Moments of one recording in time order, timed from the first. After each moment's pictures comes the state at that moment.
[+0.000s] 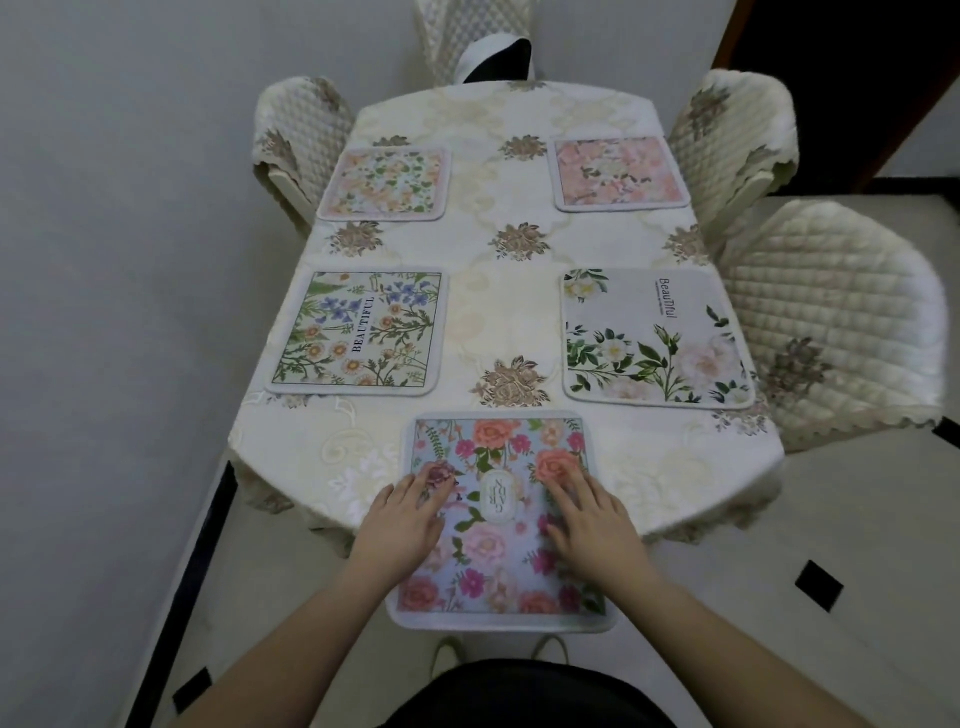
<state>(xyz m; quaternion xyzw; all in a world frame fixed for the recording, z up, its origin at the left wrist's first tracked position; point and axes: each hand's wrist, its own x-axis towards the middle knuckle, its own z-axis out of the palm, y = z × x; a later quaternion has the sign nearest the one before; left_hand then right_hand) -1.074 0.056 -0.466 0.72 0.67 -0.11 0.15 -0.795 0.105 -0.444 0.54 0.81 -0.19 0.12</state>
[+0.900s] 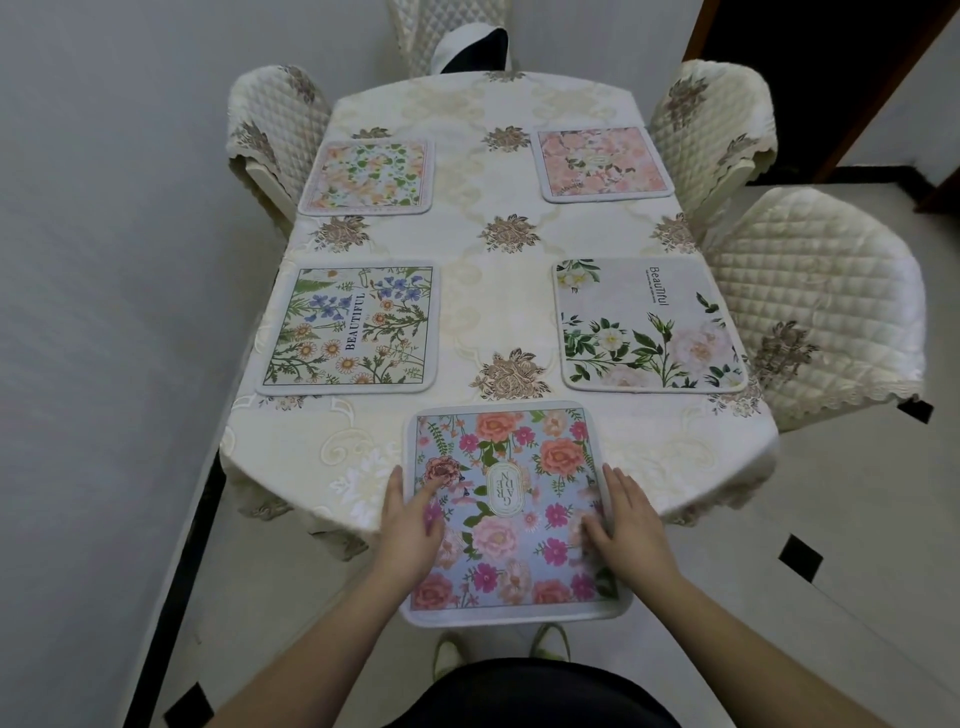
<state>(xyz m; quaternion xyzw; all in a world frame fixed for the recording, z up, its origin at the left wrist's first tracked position) -1.065 0.043 -0.469 0.53 0.76 0.18 0.34 -0.769 0.090 -0.484 0.67 0.69 -0.26 -0.03</state>
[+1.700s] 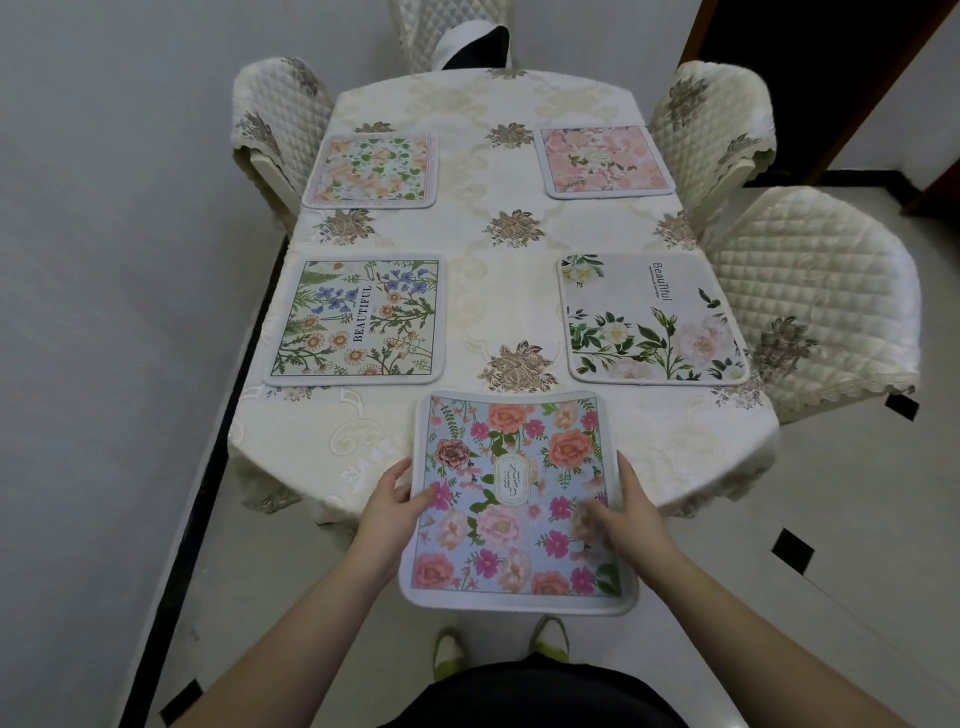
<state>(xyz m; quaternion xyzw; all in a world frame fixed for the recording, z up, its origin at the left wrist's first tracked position) -1.092 0.045 -0.436 0.19 0.67 0.41 0.59 -0.802 0.079 -0.425 0.67 0.49 -0.51 -0.21</state>
